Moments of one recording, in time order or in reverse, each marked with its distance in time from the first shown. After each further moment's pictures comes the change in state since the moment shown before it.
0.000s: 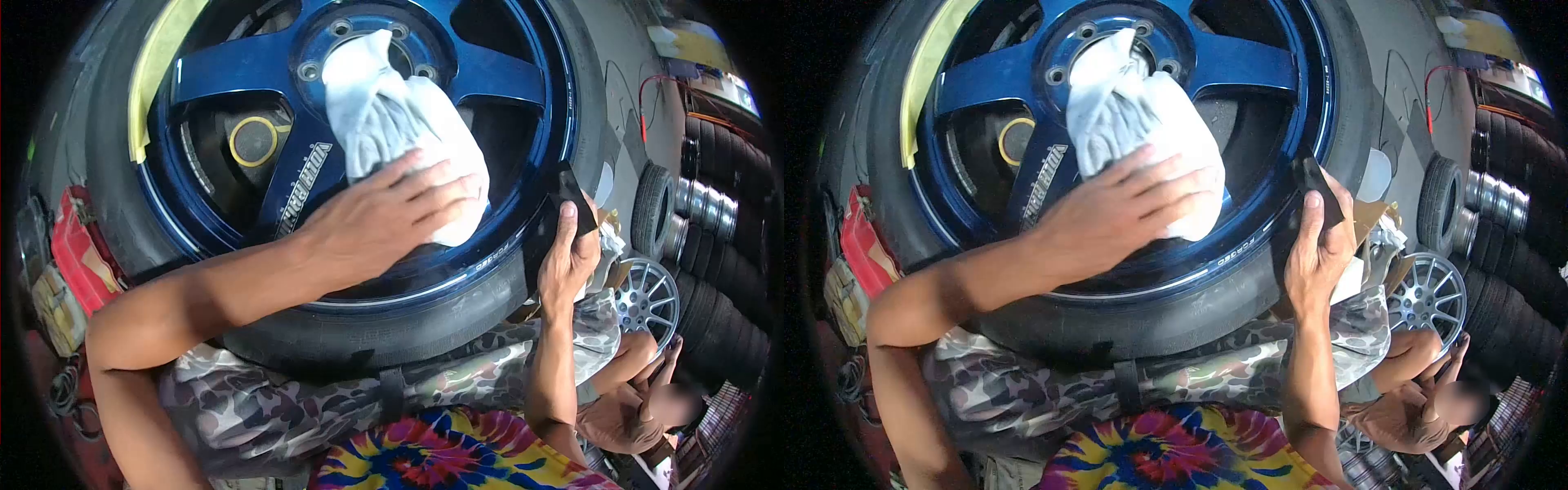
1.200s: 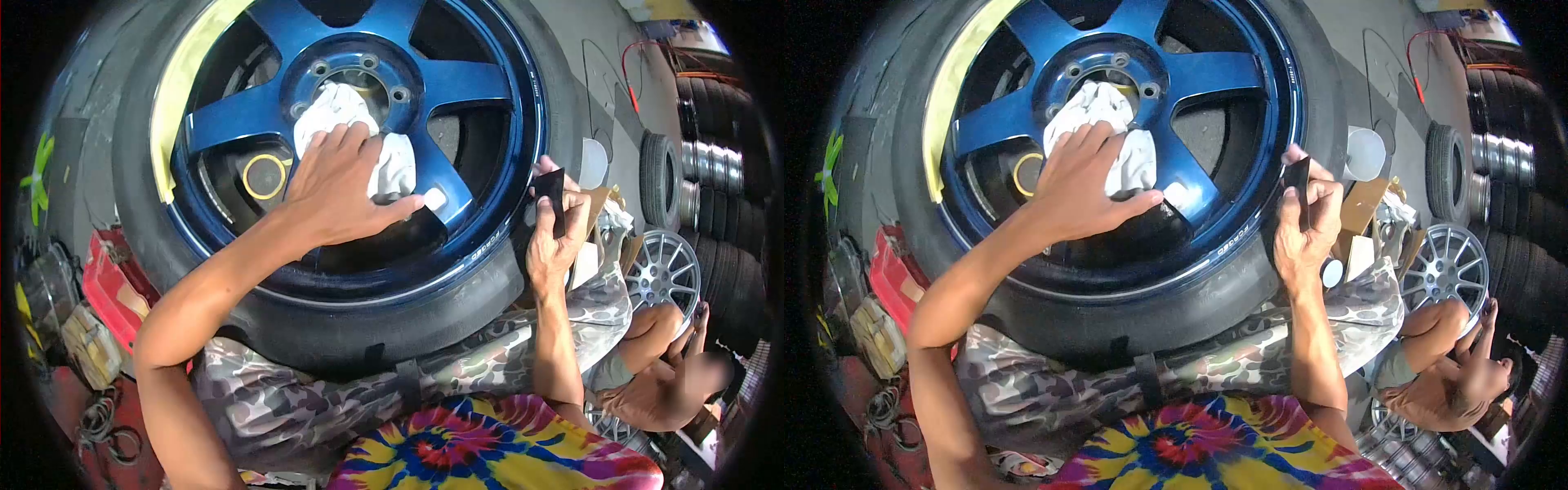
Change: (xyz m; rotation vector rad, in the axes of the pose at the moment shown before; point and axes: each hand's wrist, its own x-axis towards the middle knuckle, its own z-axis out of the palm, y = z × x) left_hand 0.007 -0.040 -0.030 -0.067 -0.023 -0.423; right_hand -0.009 0.015 0.020 0.581 0.140 -0.018
